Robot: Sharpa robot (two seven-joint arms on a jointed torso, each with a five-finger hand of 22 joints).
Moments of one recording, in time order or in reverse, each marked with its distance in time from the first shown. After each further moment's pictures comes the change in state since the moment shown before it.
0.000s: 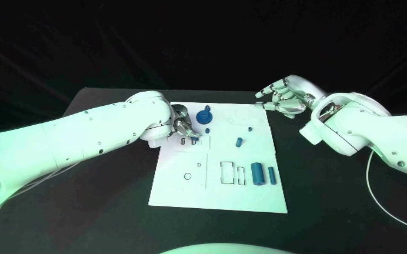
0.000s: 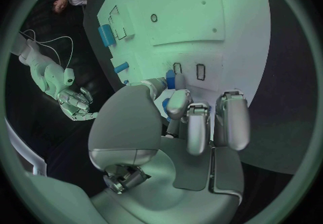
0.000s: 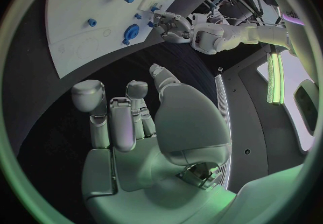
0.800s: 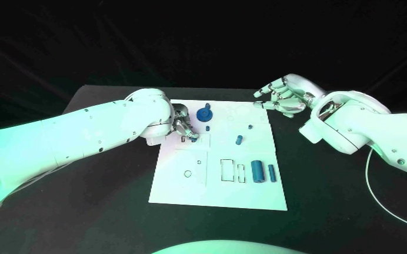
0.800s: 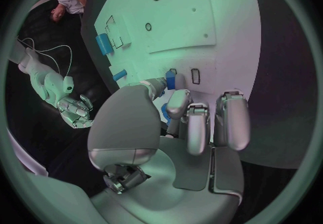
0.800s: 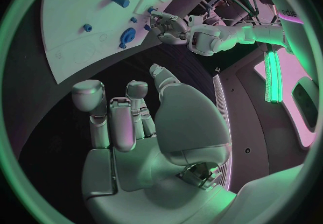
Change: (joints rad) left arm 0.002 -0.003 -0.003 0.005 -0.046 0.066 -0.002; left_hand -0.017 -0.017 0.022 -0.016 0.003 -0.003 0.004 0.004 0.005 0.000 0.000 -0.005 -0.004 0.000 0.000 0.000 0.000 0.000 0.000 0.000 0.000 0.000; right arm -0.002 0.003 -0.001 -0.001 0.014 0.025 0.022; right_hand 0.000 0.000 -0.005 0.005 0.004 0.000 0.000 0.000 -0.001 0.000 0.000 0.000 -0.002 0.000 0.000 0.000 -0.001 0.000 0.000 0.000 -0.004 -0.001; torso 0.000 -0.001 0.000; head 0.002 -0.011
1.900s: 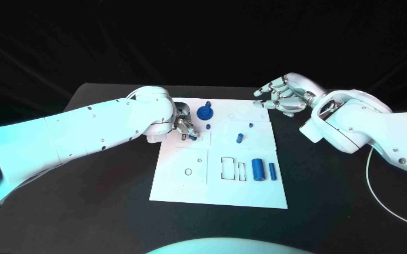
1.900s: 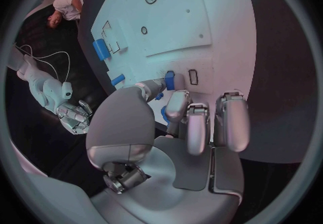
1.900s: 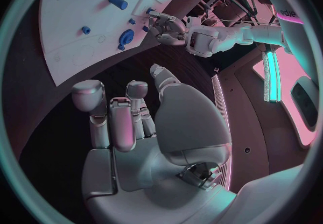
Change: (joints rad) left arm 0.002 0.010 -0.004 -0.005 -0.037 0.031 -0.004; left_hand -0.140 0.010 0.097 -0.098 0.034 0.024 -0.005 0.016 0.011 0.028 -0.010 0.020 0.031 0.000 0.000 0.000 0.000 0.000 0.008 -0.008 0.012 0.001; right arm -0.002 0.000 0.000 0.002 0.001 0.007 0.010; right_hand 0.000 0.000 -0.004 0.004 0.004 0.000 0.000 0.000 -0.001 0.000 0.000 0.000 0.000 0.000 0.000 0.000 0.000 0.000 0.000 0.000 0.000 -0.001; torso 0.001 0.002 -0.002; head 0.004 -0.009
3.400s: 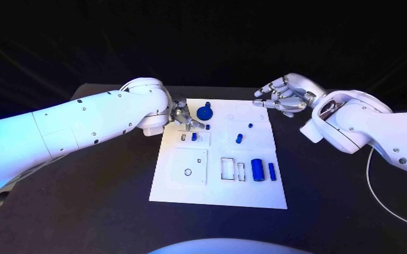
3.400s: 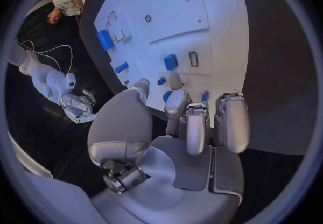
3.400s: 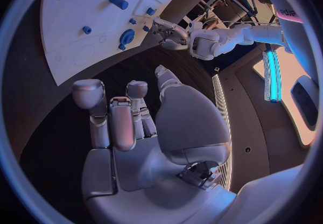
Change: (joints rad) left arm 0.035 -0.030 0.024 0.022 0.011 -0.016 0.002; left_hand -0.155 0.042 -0.503 0.138 -0.154 0.041 -0.010 -0.065 -0.009 -0.012 0.000 -0.030 -0.027 0.001 -0.013 0.000 0.000 0.000 0.005 -0.005 0.003 0.000; right arm 0.000 -0.005 0.000 -0.001 0.006 0.000 0.000; right_hand -0.023 0.012 -0.066 0.061 -0.062 0.000 0.000 0.004 -0.005 -0.007 0.000 0.000 -0.009 0.000 0.000 -0.010 -0.007 0.015 0.000 0.000 -0.020 -0.023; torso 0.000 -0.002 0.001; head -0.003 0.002
